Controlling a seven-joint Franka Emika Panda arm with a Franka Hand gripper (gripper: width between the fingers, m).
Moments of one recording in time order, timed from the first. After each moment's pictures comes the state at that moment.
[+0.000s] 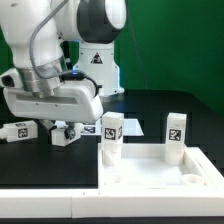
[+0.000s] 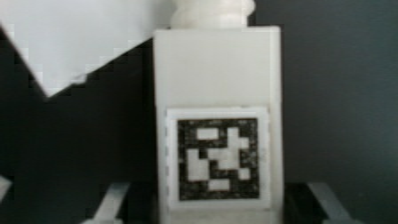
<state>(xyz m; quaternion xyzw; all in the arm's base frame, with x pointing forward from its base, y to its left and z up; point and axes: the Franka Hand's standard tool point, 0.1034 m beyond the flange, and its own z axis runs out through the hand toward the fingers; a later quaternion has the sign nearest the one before) 0.419 -0.099 0.011 -0.95 0.26 0.11 0.08</state>
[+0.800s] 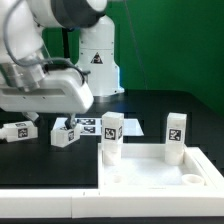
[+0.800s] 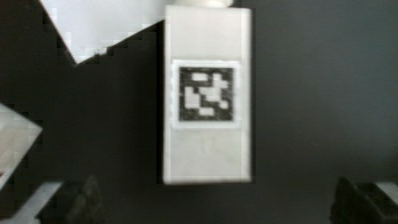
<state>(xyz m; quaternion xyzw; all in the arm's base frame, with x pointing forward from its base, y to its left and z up) 0.446 -0.111 0.054 -0.93 0.26 0.21 0.14</state>
